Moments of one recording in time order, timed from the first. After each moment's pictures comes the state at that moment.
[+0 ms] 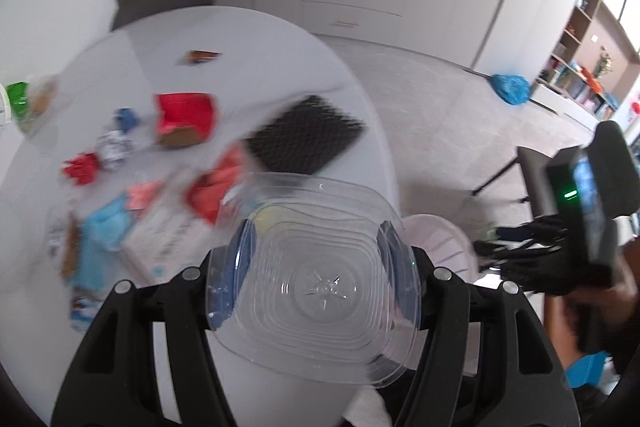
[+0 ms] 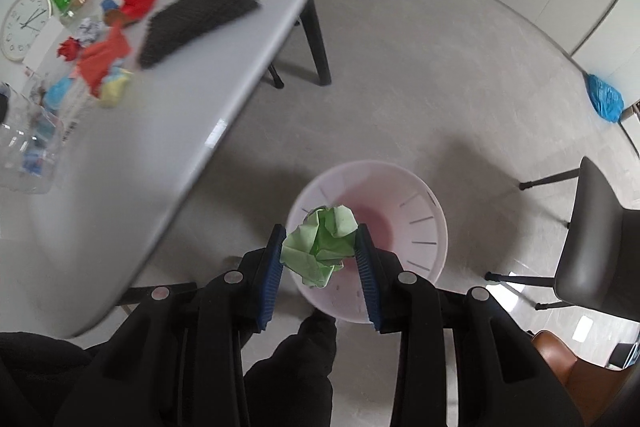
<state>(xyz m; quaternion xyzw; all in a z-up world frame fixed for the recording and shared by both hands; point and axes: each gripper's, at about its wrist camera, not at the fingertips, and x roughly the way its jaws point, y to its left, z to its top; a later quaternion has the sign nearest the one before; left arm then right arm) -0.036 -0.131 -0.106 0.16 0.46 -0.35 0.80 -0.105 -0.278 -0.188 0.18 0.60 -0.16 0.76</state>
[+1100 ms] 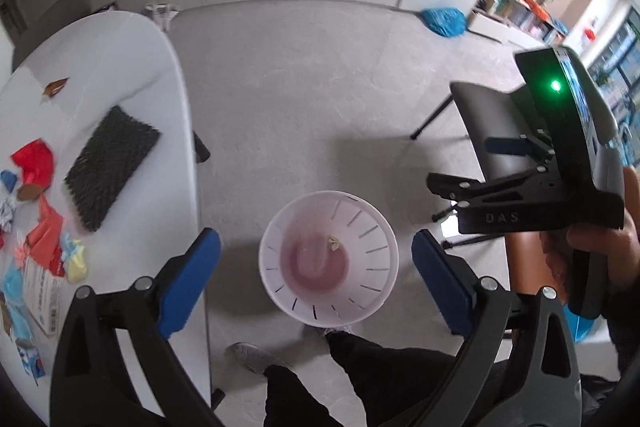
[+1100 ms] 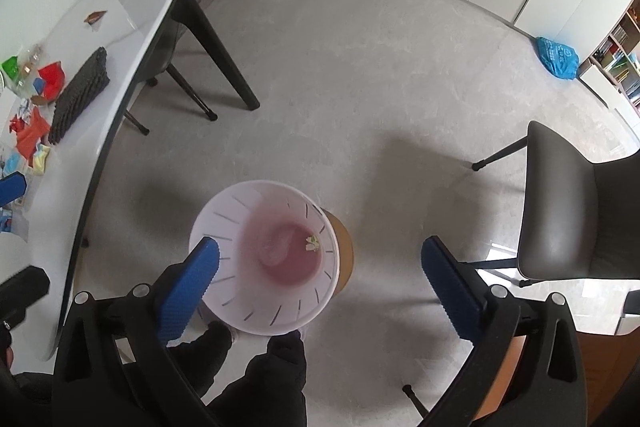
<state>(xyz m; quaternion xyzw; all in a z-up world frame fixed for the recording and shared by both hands) -0.116 -0.286 -0.140 0.23 0.49 -0.44 0.72 -0.175 -0.386 -0.164 0.20 0.55 -0.26 0.76</state>
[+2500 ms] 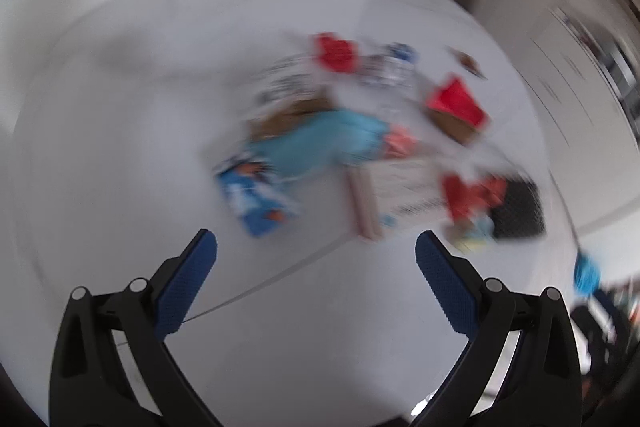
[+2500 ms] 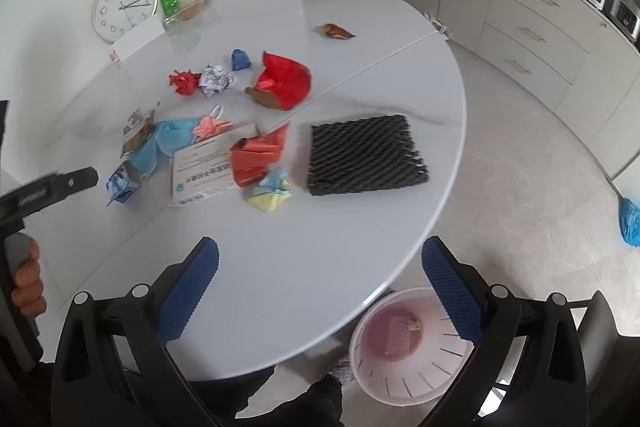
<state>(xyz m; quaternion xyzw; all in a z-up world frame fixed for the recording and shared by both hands) 0.030 0.089 -0.128 -0.10 0.54 0.01 0.84 0.012 -0.169 -0.076 0.07 0.51 -0.04 0.86</state>
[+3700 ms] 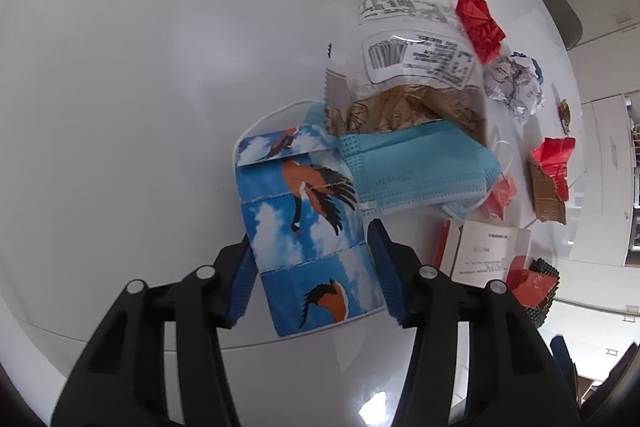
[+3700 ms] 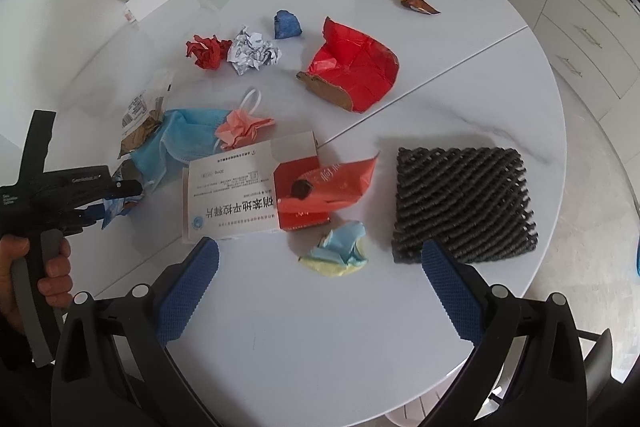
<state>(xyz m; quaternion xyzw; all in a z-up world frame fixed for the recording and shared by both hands) 0.102 0.132 -0.221 -0.25 0.63 0.07 0.73 0.121 -0.133 -0.127 0.06 0.57 0.04 0.82</state>
